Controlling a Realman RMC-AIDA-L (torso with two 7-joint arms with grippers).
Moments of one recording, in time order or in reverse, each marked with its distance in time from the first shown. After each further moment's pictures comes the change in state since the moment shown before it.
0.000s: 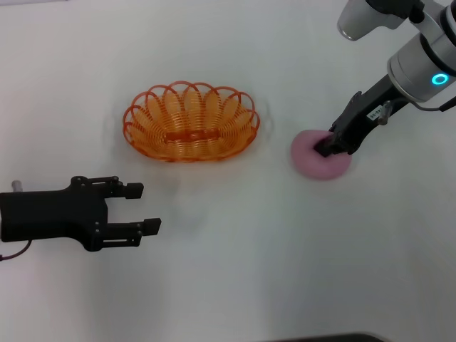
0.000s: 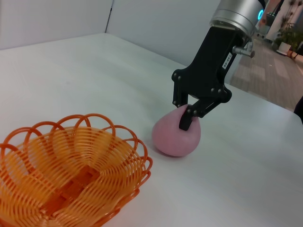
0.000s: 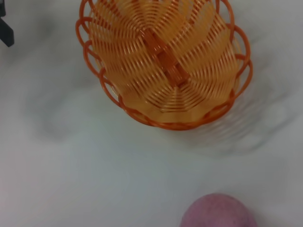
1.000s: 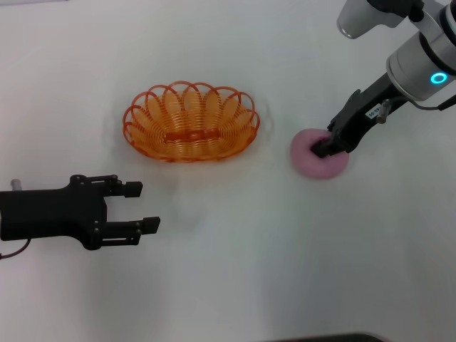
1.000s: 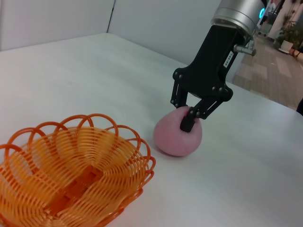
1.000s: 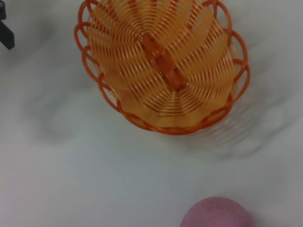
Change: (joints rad) left arm -0.001 0.002 0.000 0.000 0.000 -0.006 0.005; right arm 0.000 0.000 0.002 0.001 0.006 0.008 0.000
